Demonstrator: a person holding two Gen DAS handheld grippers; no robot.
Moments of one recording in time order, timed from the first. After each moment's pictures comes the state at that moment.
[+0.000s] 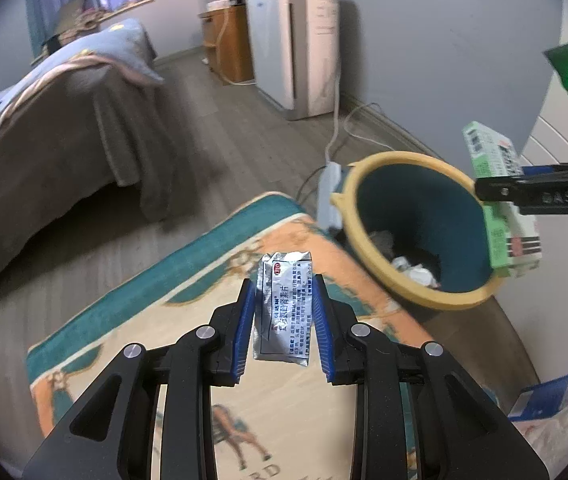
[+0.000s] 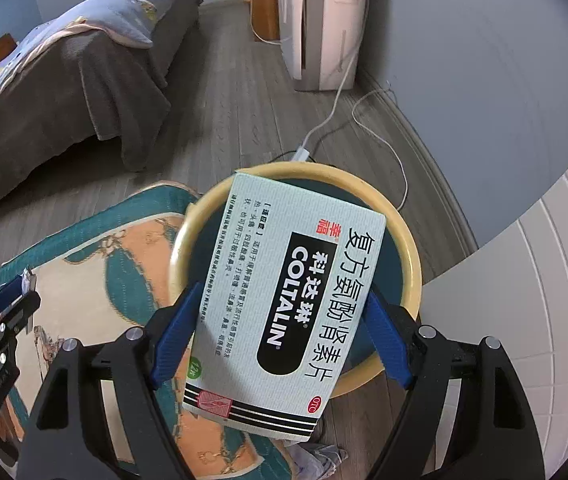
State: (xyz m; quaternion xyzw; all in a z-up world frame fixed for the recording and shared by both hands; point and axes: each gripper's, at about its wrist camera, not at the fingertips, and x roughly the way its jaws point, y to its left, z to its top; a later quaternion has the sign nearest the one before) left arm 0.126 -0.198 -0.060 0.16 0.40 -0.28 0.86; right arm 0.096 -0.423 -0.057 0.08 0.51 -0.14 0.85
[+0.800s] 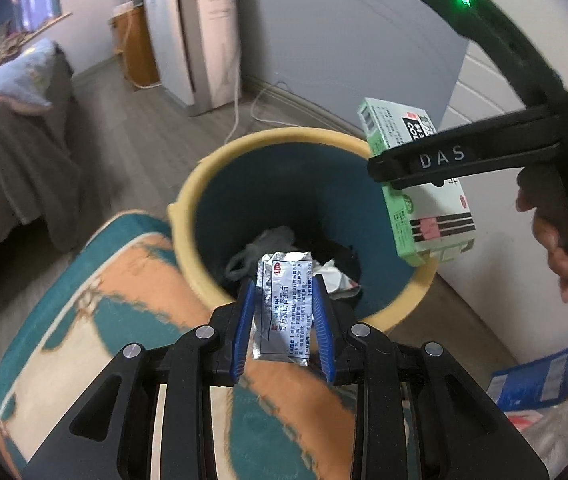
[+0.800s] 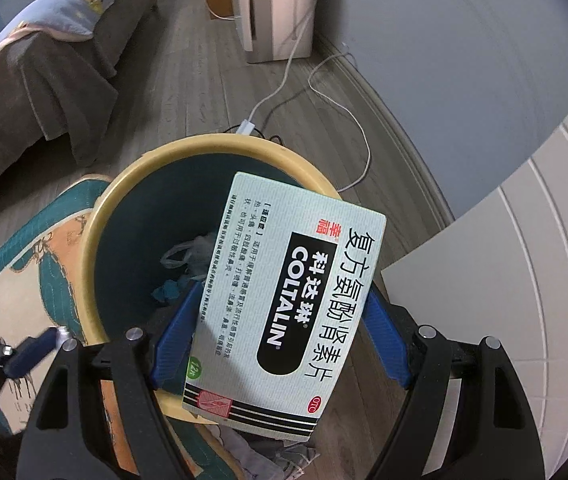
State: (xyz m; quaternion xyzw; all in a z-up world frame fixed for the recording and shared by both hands) left arm 0.098 -0.326 -0.104 0.20 0.41 -0.39 0.80; right arm 0.095 -0.494 -0.096 0.12 0.54 -0.18 0.81
